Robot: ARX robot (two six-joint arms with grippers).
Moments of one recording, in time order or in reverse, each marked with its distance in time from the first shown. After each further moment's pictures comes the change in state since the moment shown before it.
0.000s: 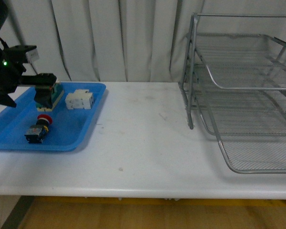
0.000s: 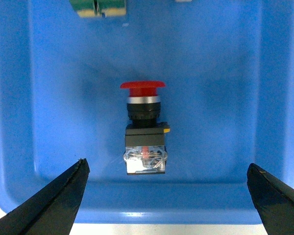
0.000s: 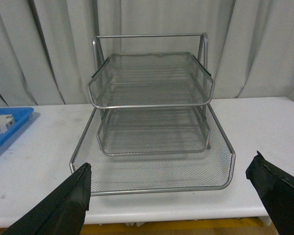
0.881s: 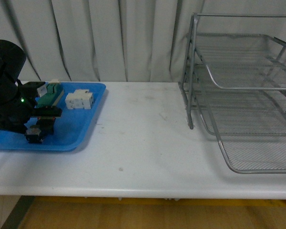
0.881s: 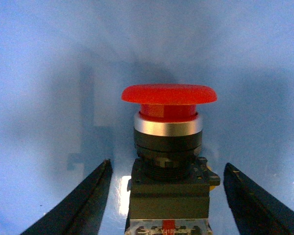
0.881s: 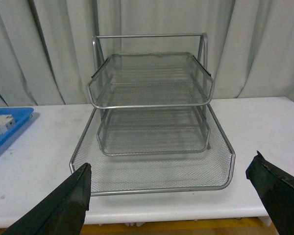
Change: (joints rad) left arm 0.023 0.230 0.093 0.065 -0.006 -0.015; right arm 0.000 0.000 0.000 0.000 0.000 0.000
